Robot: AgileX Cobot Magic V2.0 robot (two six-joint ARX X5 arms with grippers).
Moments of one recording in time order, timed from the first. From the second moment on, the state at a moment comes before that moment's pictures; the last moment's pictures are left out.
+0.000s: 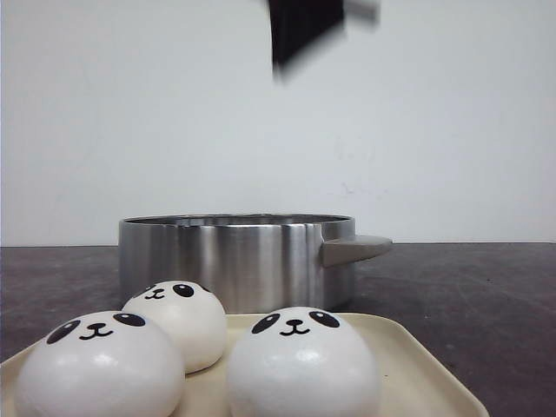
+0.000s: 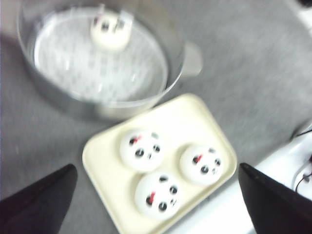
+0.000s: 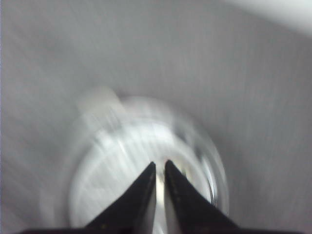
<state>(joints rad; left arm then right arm) -0.52 0.90 1.09 -1.01 0.28 -0.22 0.71 1.64 1.81 -0.76 0.10 0.15</state>
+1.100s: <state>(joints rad) -0.77 1.67 1.09 -0.76 0.05 -0.39 1.01 1.01 1.81 -1.07 0.49 0.12</state>
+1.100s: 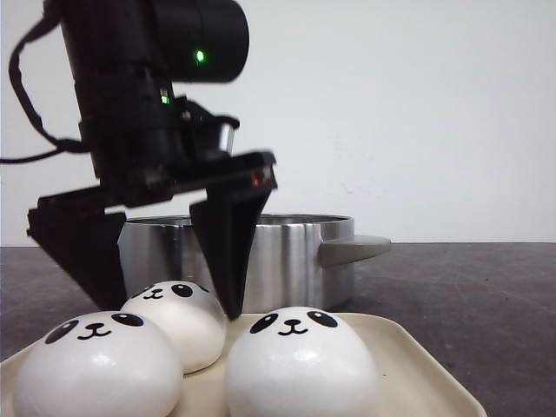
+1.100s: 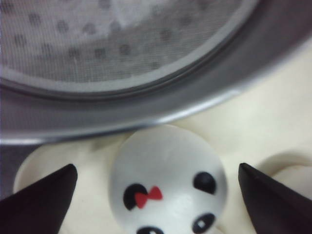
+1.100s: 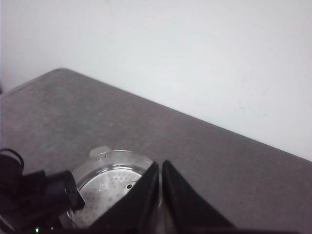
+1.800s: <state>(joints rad) -0.79 1.55 1.09 -0.75 0.17 -0.41 1.01 1.02 1.81 -1.10 0.49 0.14</state>
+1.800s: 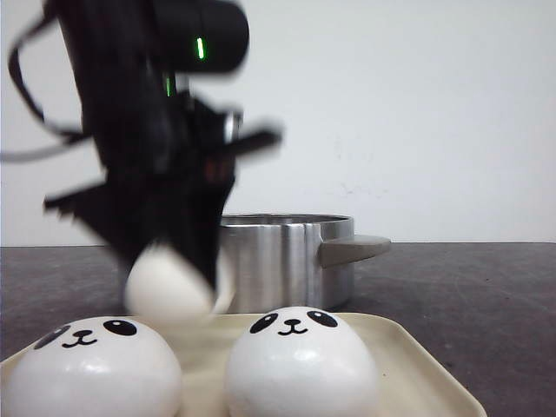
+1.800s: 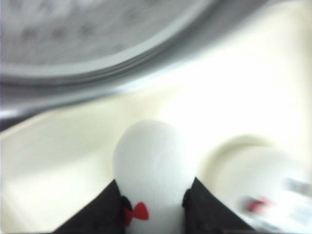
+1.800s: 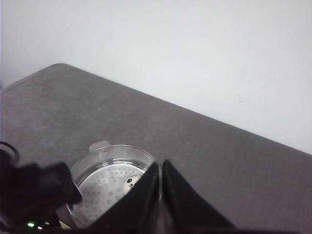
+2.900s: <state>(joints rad) -0.47 2.08 1.70 -0.78 0.10 -0.25 1.01 1.04 1.80 -1.15 0.50 0.18</state>
